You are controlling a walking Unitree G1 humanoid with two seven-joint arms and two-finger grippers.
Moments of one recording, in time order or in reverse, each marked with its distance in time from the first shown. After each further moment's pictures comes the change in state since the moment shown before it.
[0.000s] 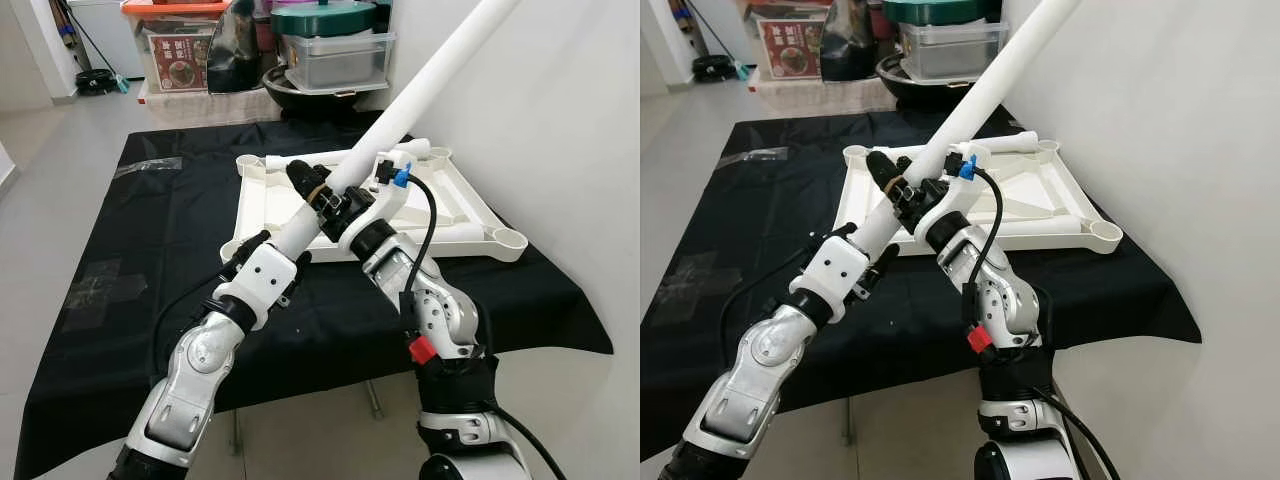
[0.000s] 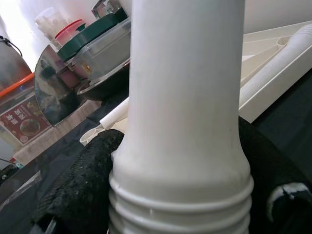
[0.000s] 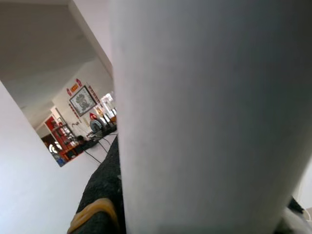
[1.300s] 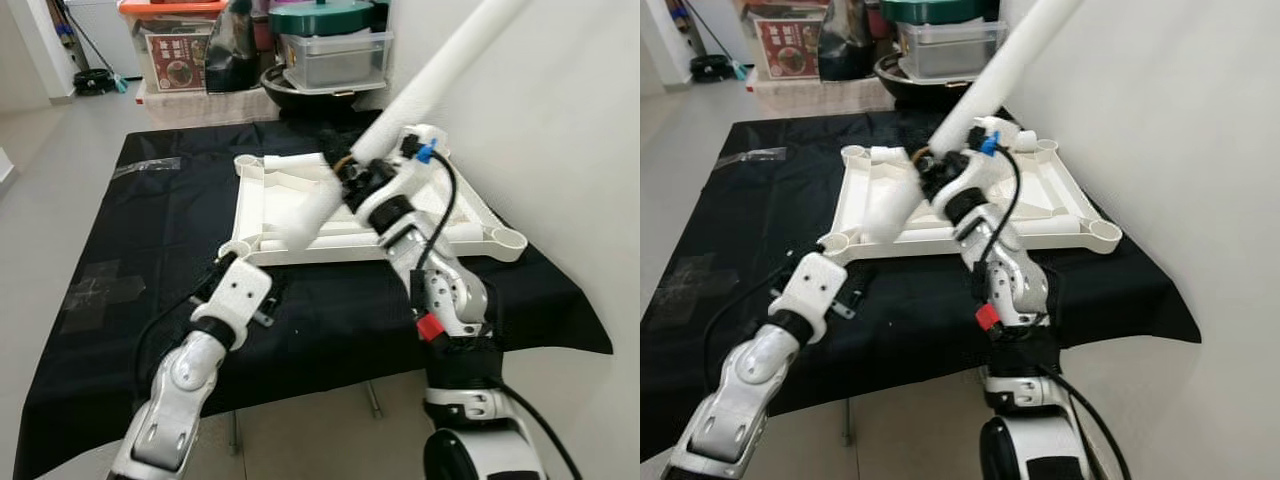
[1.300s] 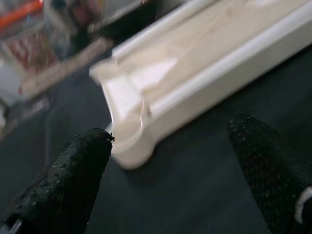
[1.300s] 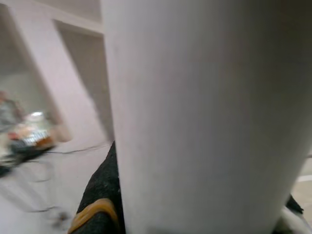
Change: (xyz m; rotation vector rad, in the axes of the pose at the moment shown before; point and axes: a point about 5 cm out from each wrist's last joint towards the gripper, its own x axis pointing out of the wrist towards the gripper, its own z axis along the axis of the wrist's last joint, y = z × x) left arm -0.032 -0.001 -0.041 -0.138 0.227 0.144; right arm -0.007 -0.036 0.042 -0.306 -0.153 -0.263
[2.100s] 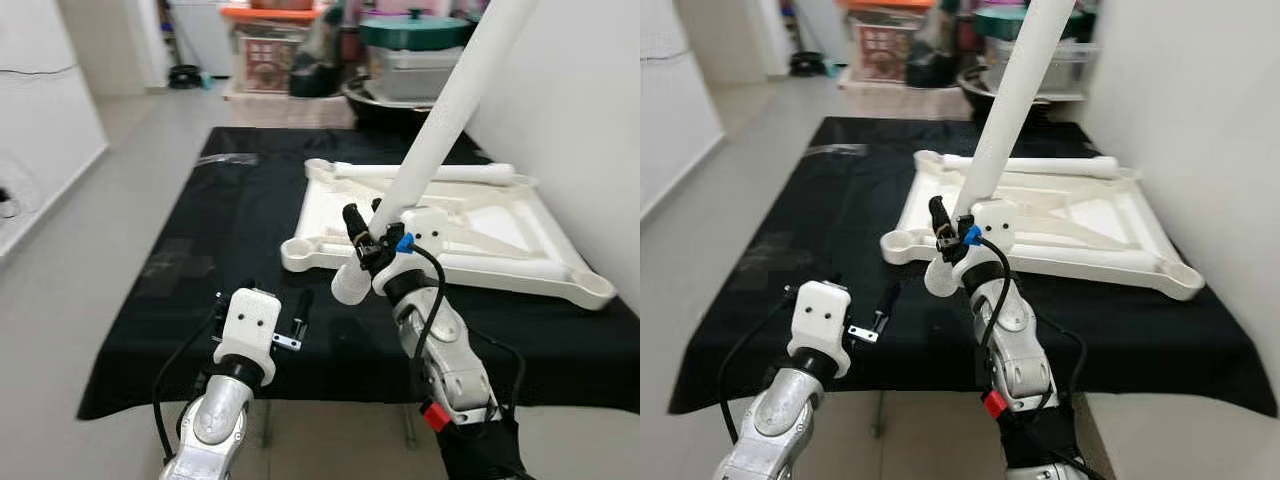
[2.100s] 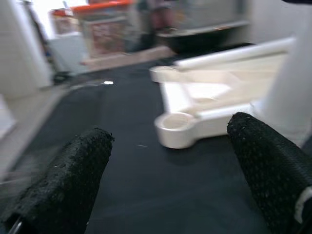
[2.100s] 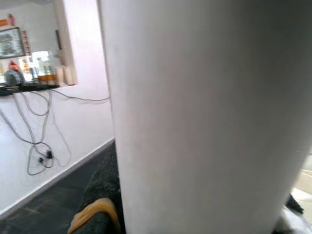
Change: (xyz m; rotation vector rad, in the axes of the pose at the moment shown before) left arm -0.021 -0.031 0.032 -0.250 -0.111 0.070; right arm -0.061 -0.003 -0.052 -0.297 0.071 -0.094
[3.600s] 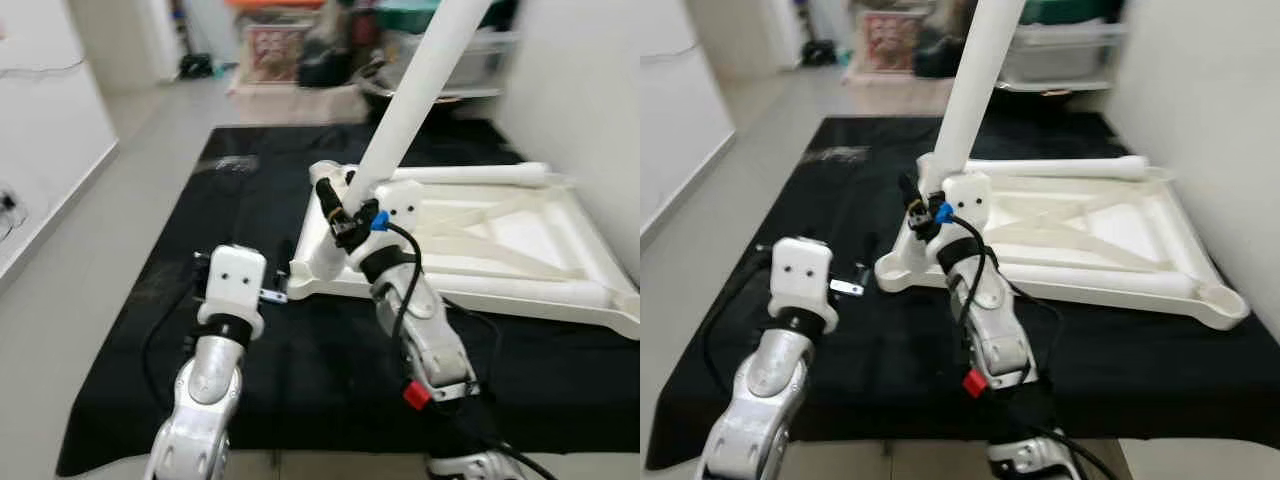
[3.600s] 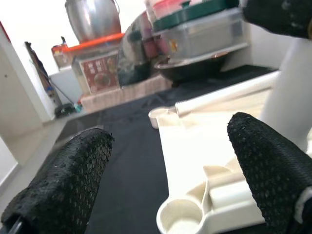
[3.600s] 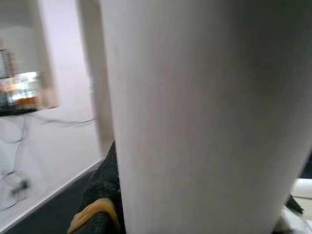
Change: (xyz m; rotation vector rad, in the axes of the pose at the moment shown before) left arm 0.014 -0.003 0.021 0.042 -0.085 0.011; right arm 0.011 0.001 0.013 -0.007 -0.051 0.005
